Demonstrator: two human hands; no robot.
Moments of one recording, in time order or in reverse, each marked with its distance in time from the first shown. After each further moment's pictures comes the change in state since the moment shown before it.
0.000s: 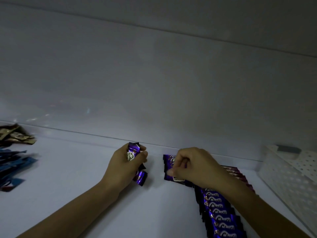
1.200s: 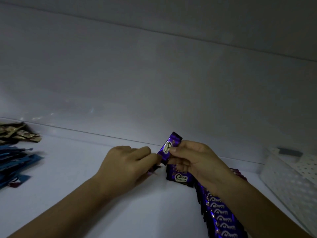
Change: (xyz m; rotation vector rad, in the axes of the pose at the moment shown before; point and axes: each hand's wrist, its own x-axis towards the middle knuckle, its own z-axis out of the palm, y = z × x) left_hand -0.004 0.019 -0.024 1.059 -0.033 1.354; right_hand -0.002 -0.022 0.000 0.961 -0.026 0.173
